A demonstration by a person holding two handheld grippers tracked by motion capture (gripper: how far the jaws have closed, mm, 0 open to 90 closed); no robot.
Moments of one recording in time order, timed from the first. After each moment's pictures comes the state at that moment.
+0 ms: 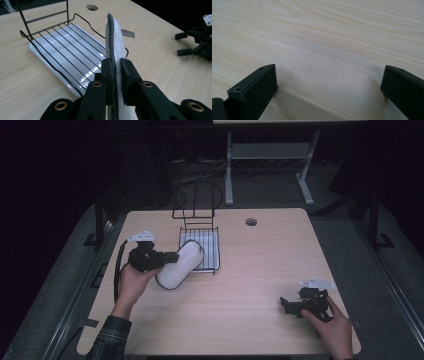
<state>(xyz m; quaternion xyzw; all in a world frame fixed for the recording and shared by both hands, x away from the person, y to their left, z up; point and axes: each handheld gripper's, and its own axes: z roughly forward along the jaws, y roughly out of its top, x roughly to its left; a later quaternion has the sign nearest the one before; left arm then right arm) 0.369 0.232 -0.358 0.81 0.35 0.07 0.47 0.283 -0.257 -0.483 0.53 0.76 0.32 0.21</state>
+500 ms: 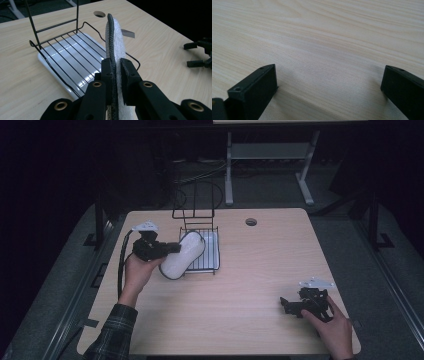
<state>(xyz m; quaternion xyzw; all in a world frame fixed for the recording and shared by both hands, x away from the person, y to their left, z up) 0.399 0.229 -0.358 0.80 0.36 0.08 0.47 0.283 -0.257 -0.484 0.53 0.76 0.32 0.21</state>
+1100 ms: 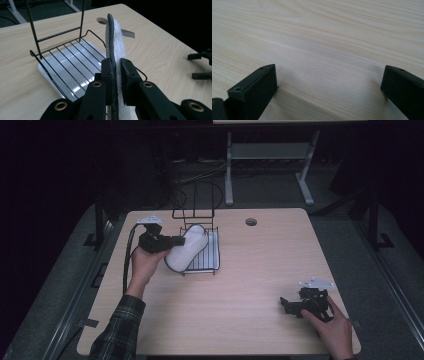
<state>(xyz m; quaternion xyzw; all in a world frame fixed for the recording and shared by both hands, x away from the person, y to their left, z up) 0.428 0.219 -0.364 0.79 0.38 0.07 0.49 0.283 -0.257 -0.484 0.53 0.76 0.32 0.21</state>
